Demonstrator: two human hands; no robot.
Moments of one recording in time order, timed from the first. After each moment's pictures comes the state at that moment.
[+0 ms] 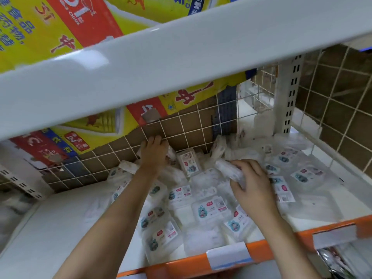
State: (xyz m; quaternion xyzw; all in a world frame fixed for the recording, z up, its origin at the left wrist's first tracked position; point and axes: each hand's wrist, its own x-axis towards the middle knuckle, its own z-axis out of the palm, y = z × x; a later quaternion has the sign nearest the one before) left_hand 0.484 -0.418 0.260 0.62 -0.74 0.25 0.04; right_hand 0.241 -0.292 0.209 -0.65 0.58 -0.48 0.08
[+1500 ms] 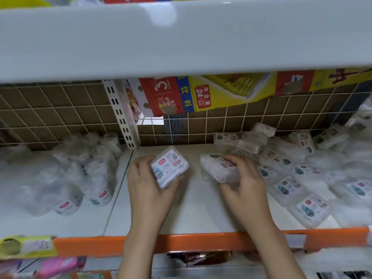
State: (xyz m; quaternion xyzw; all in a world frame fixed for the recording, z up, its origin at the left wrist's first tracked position) left_hand 0.811 -0.204 0.252 0.65 -0.58 -0.02 0.48; right_hand 0.621 -0.221 0.252 -0.71 0.51 -0.48 0.09
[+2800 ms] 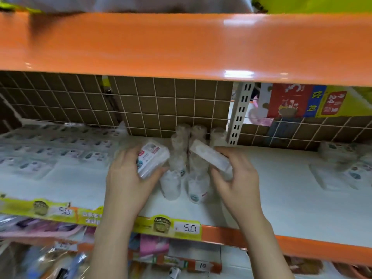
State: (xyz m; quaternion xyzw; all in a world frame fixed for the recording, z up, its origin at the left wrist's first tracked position) left_hand 1.159 -0.139 0.283 0.74 -0.56 0.02 0.37; right_hand 0.952 -0.189 0.273 -0.75 0.41 -0.51 0.10
